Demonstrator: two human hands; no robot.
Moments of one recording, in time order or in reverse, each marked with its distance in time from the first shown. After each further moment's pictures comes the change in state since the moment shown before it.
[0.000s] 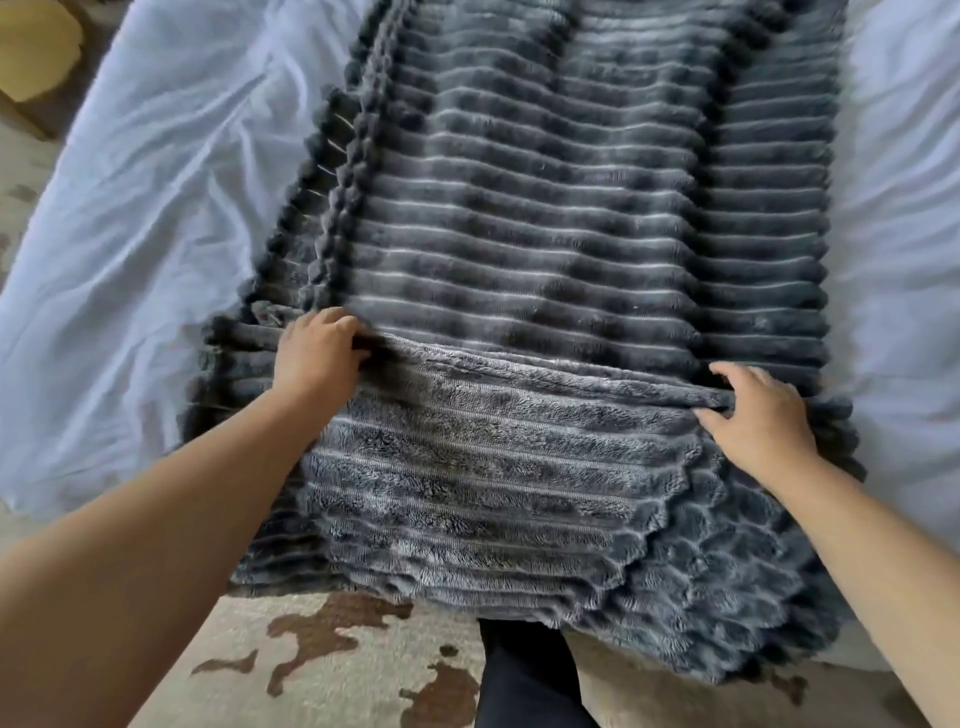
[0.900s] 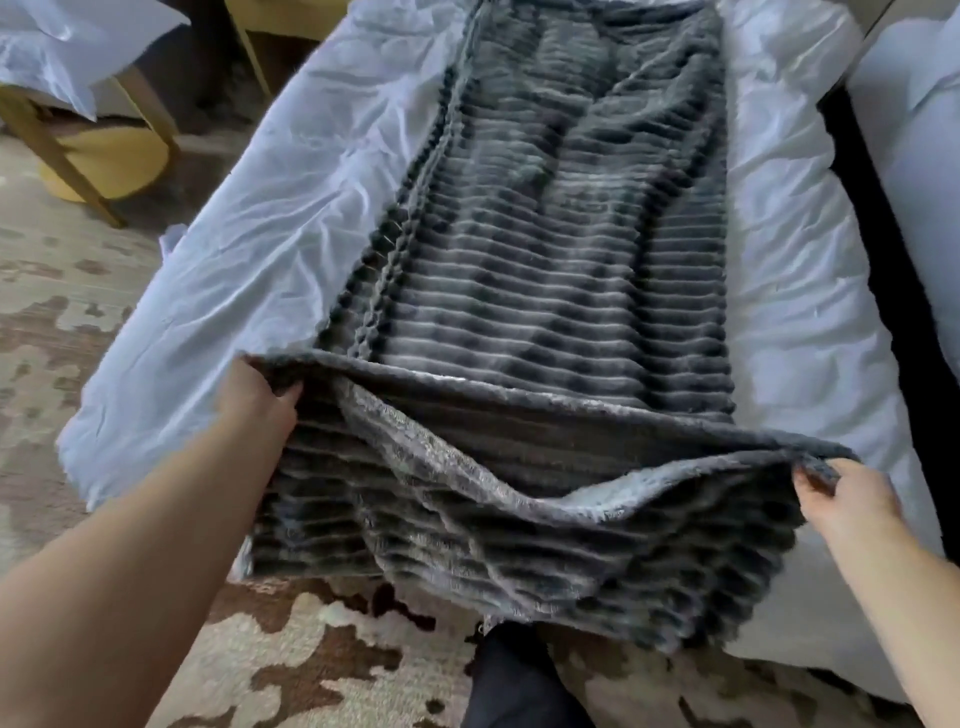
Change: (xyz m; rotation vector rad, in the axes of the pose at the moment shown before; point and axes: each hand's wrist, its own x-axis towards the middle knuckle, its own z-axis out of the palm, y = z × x) left_hand -0.094 -0.060 -0.092 -2.168 0.368 -1.019; right_hand -0.118 0.061 -0.074 2.288 0.319 0.892
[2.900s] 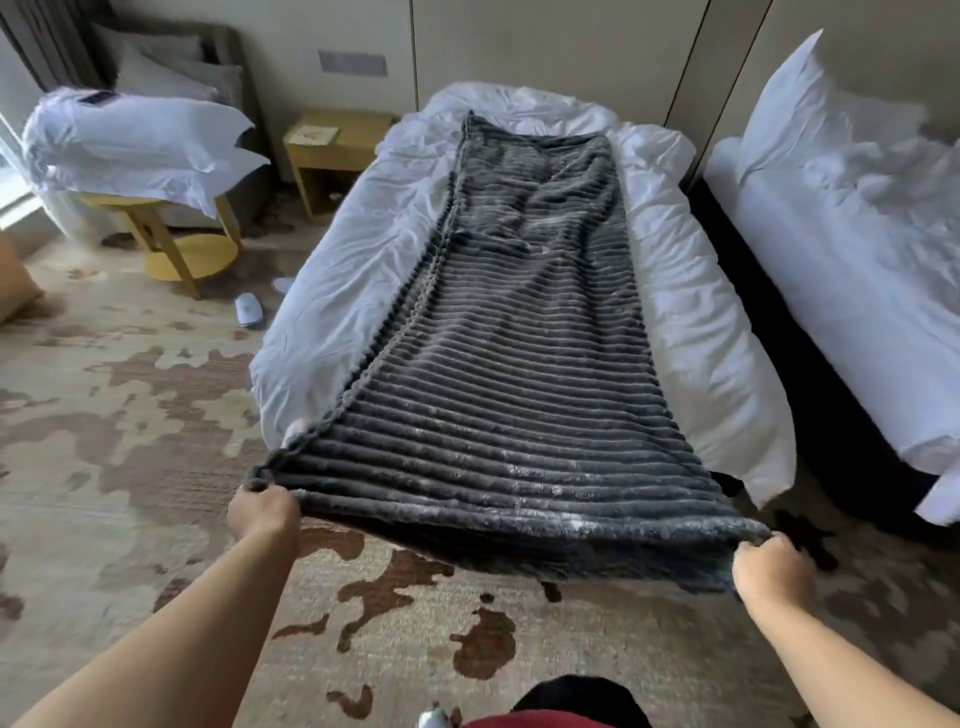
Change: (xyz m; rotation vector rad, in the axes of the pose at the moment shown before) left_hand -0.237 0.036 -0.485 0.873 0.237 0.494; right_hand -0.320 0.123 -0.456 -1.591 0.326 -0.759
